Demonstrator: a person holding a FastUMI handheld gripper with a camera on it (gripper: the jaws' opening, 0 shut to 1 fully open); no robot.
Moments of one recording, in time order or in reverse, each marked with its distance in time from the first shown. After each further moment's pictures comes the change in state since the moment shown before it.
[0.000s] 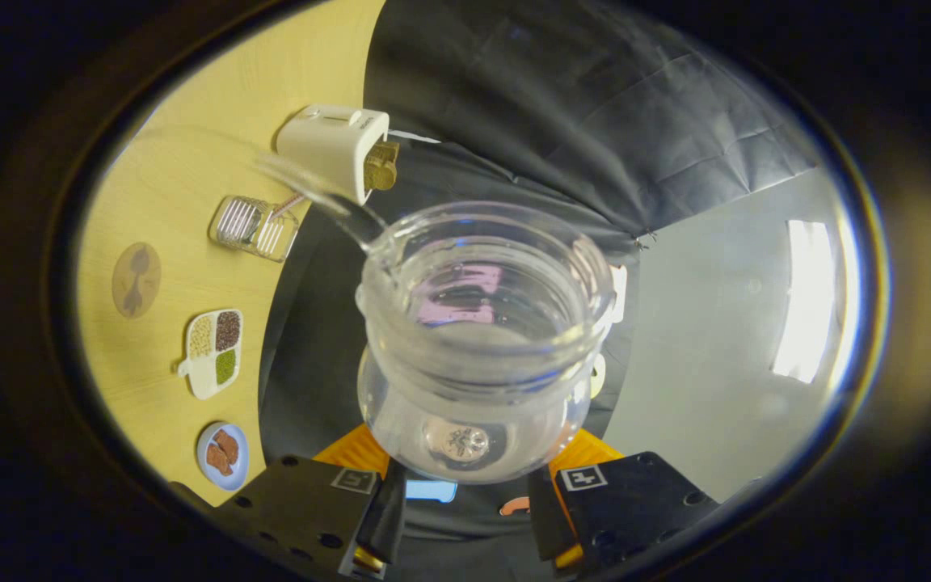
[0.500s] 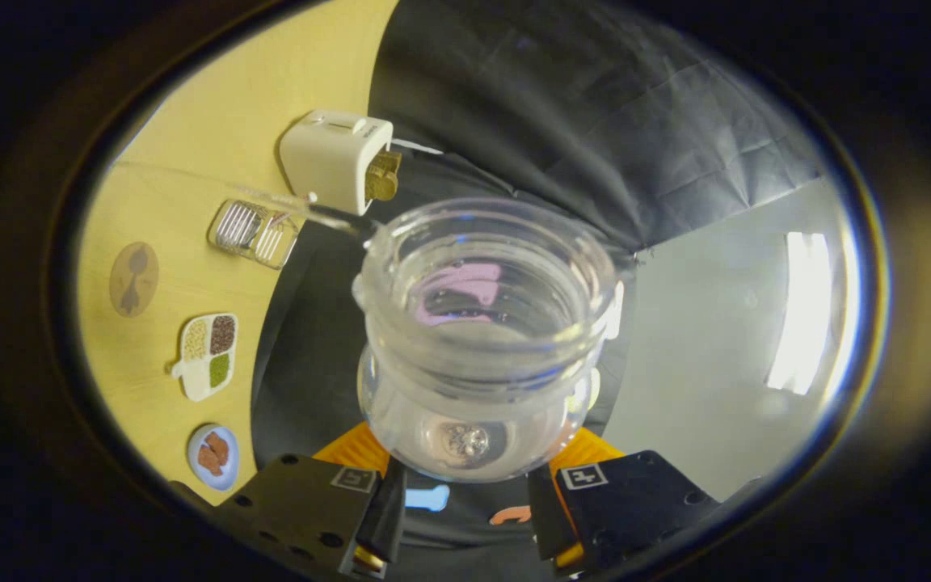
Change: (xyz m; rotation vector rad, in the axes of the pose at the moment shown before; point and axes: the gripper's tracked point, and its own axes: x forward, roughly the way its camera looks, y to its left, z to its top) arm 0.004 -0.008 0.020 -0.064 -0.082 -0.038
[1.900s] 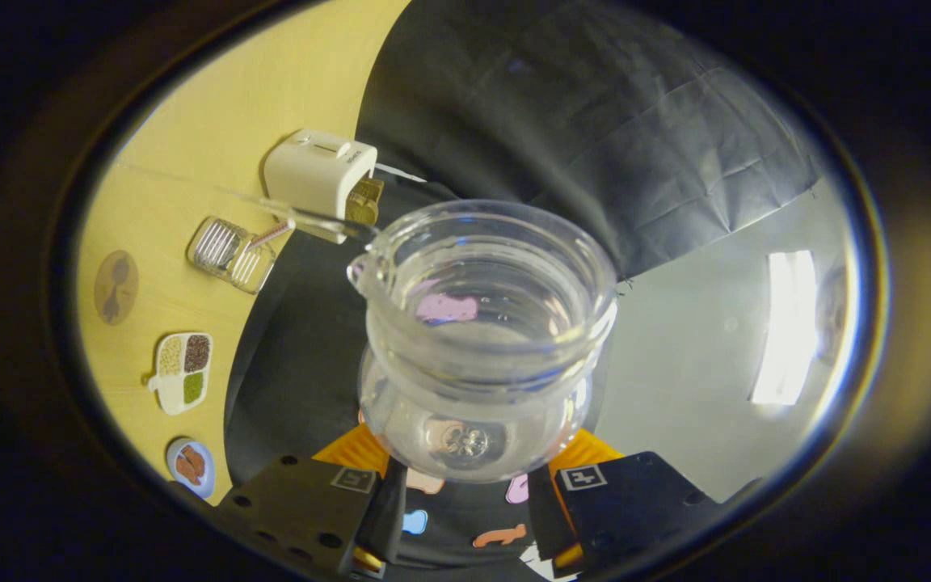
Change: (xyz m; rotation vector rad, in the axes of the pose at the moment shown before) arm 0.008 -0.007 0.017 0.022 -0.097 -0.058
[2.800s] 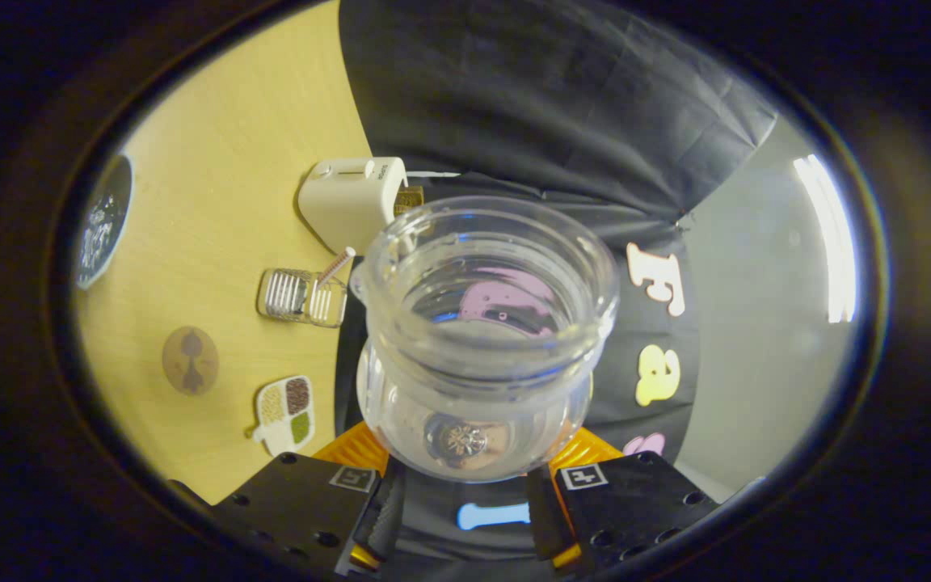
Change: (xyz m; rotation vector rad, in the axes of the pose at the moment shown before) arm -0.017 0.087 -0.003 0.402 0.128 0.347
